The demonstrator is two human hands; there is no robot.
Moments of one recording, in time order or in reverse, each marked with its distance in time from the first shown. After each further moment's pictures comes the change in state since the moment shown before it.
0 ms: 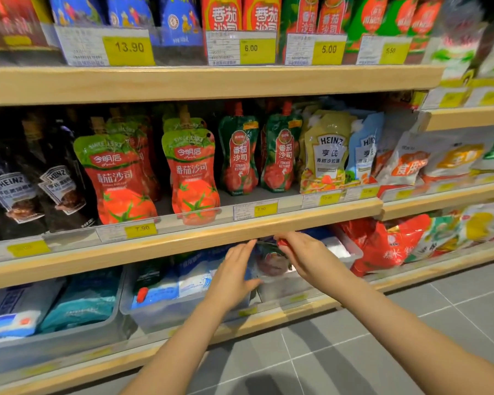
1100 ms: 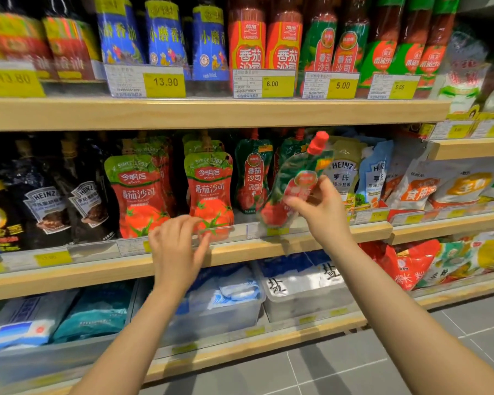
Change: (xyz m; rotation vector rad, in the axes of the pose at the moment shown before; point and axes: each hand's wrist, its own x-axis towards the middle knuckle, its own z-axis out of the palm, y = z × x) left_hand -0.002 -0.037 -0.118 0.461 0.793 0.079; right_hand 0.089 -0.034 -0.059 0.708 0.444 0.344
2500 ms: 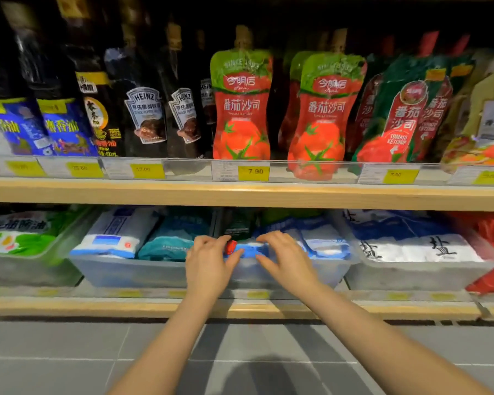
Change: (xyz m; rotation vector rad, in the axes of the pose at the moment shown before) left_hand -0.151 -0.101 0.001 0.044 -0.423 -0.431; right_hand -0.147 0.135 0.210 -0.535 -0.590 -0.241
